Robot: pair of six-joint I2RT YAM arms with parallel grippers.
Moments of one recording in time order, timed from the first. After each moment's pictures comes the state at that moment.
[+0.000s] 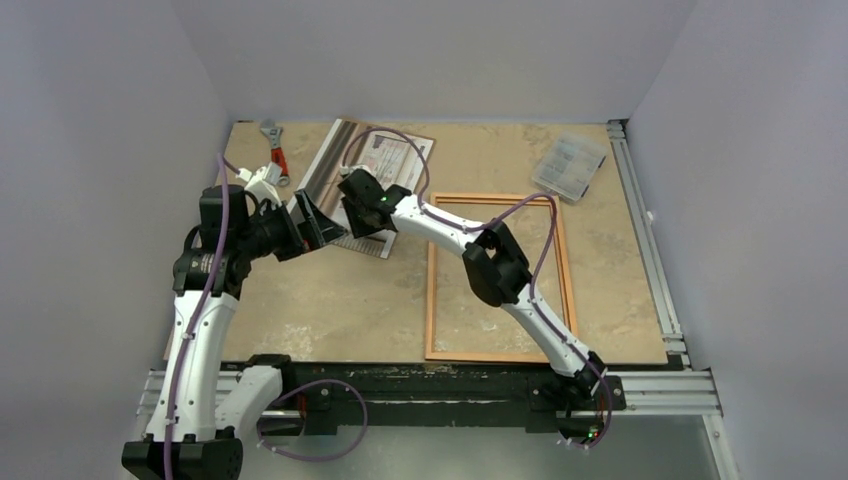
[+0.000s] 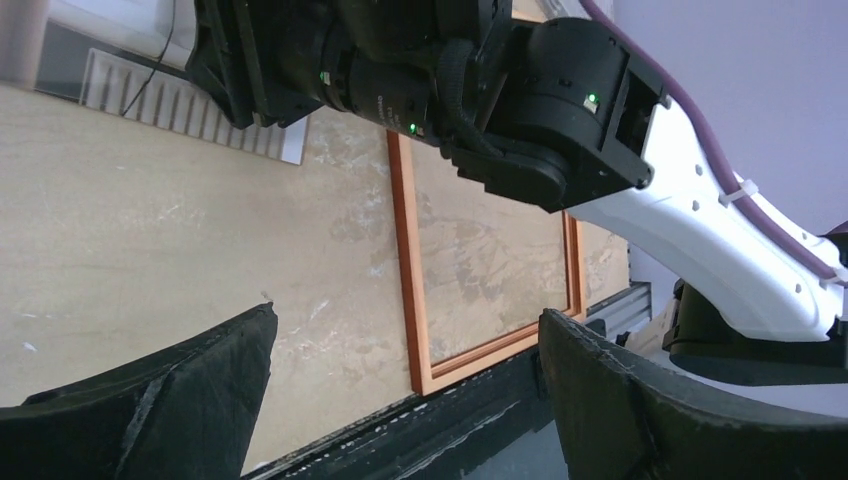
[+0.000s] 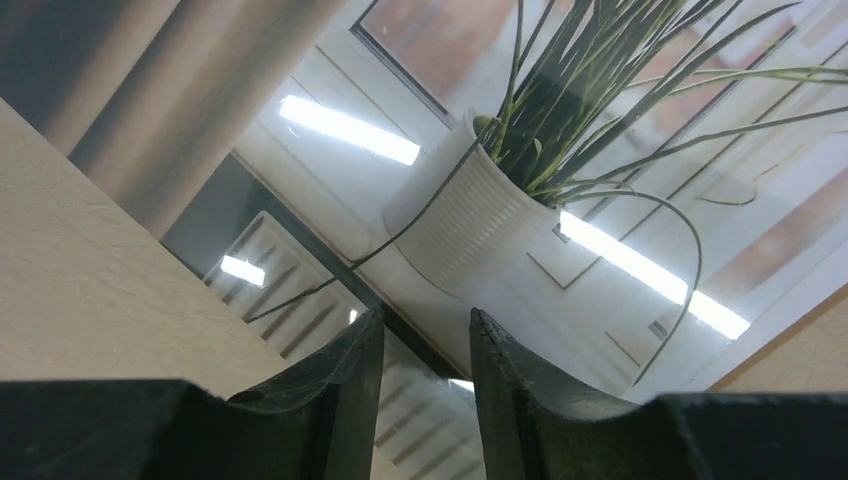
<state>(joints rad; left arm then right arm) 0.00 0.89 1.05 -0.79 0.57 -0.47 0.88 2.54 2.29 -0.65 0.15 0.43</state>
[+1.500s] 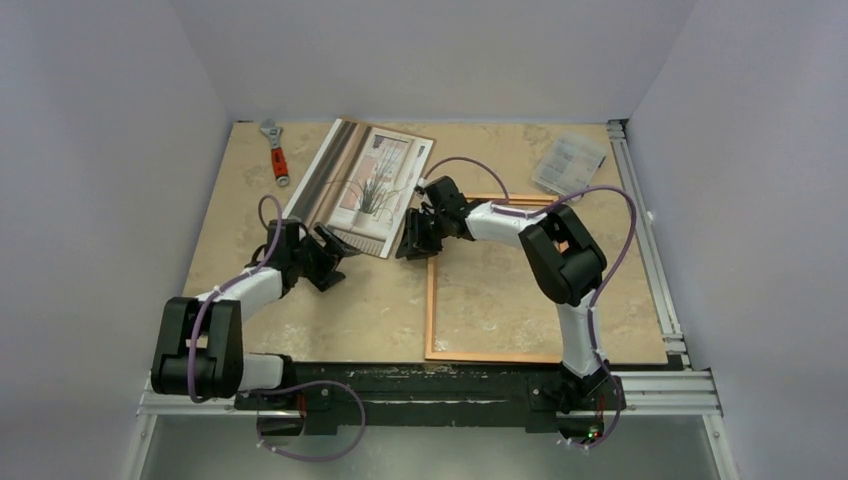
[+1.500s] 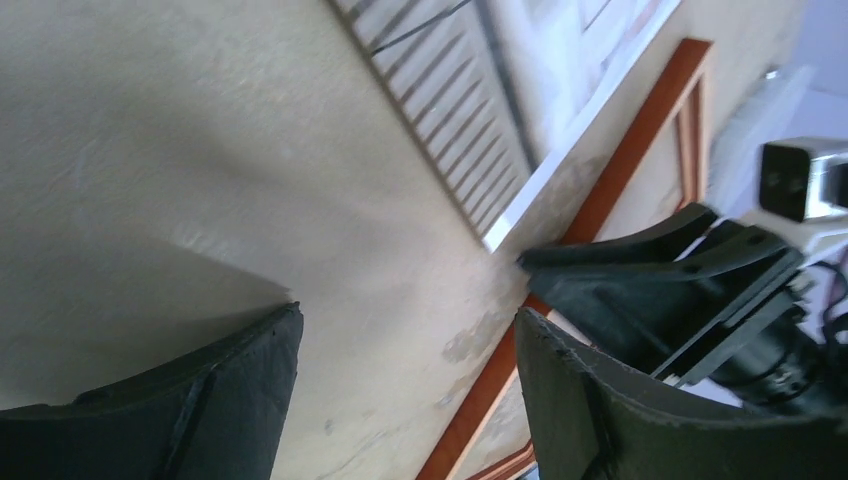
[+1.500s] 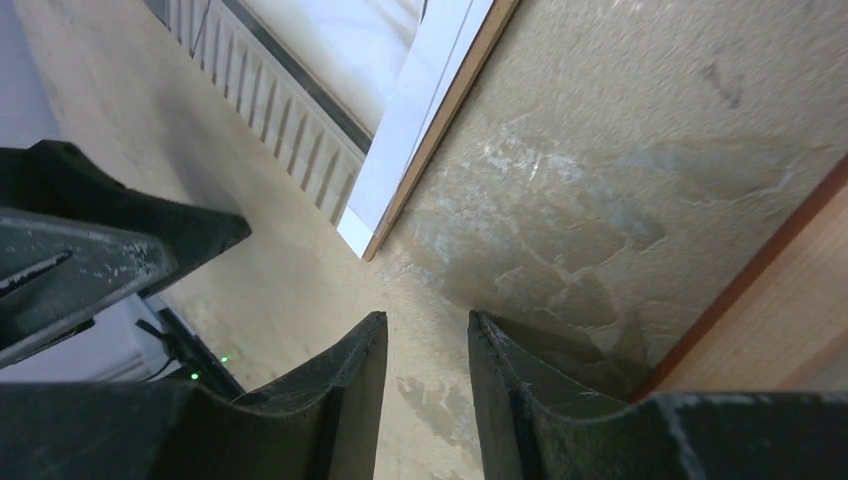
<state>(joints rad) -0.05 1.31 0.51 -0.10 0.38 -0.95 0.65 2.07 1.36 -0.21 -0.42 0.66</state>
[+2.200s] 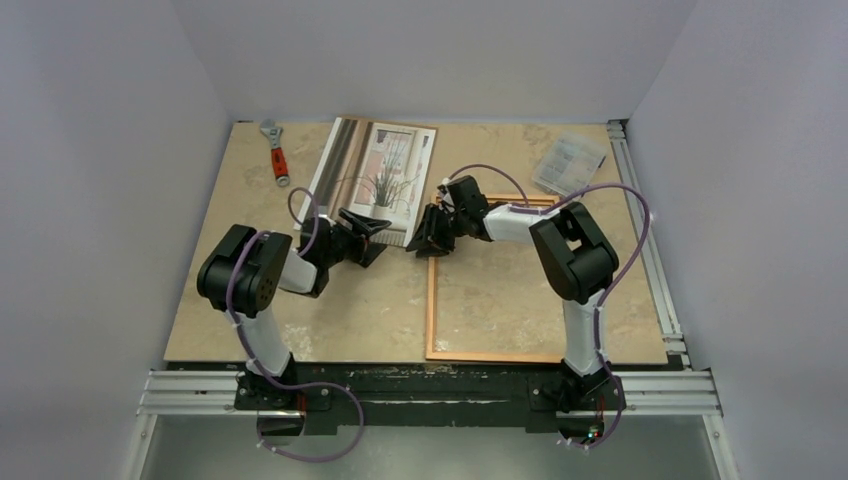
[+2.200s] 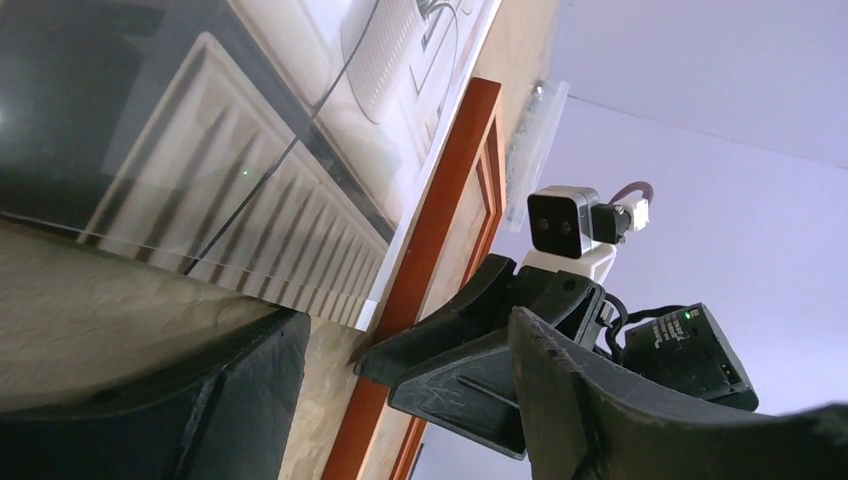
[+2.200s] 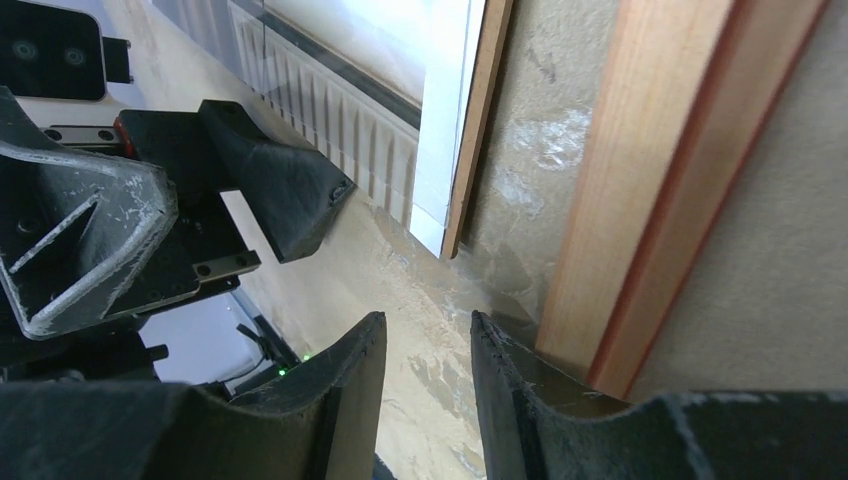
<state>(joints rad) -0.22 1.82 0.49 0.91 0.37 -1.44 0.55 2.05 1.23 -0.05 -0.56 0.86</state>
